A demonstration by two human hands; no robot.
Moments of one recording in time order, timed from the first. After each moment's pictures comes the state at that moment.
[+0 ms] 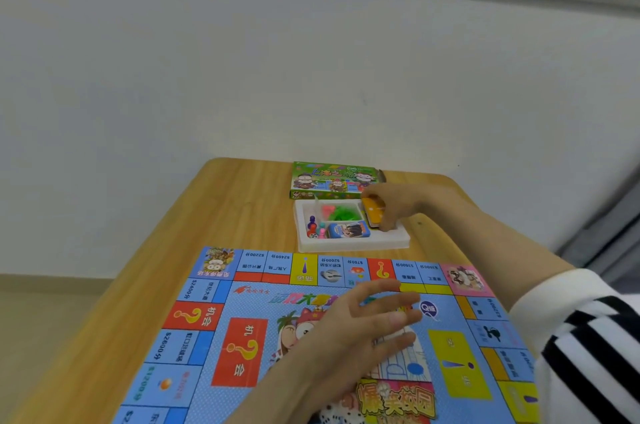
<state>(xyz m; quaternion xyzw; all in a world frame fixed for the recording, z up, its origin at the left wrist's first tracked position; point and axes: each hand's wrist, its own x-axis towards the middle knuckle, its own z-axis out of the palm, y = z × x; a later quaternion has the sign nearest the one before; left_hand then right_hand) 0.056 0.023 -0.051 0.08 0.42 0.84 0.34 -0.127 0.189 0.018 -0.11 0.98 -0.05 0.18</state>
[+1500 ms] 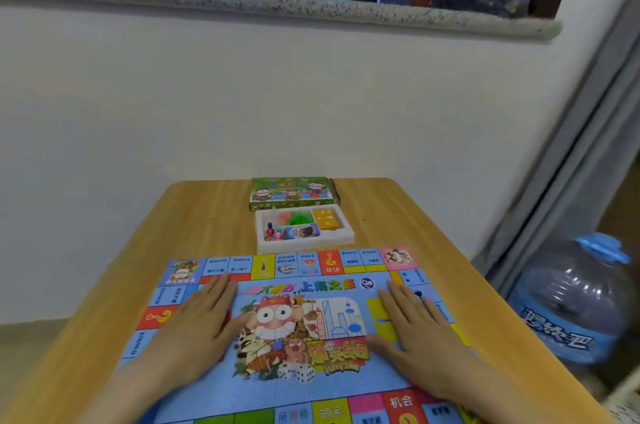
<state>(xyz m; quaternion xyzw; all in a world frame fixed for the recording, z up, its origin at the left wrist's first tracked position) 0.056 -0.084 -0.061 0.20 0.97 0.09 0.06 0.133 0.220 -0.055 -0.02 0.99 -0.09 0.08</state>
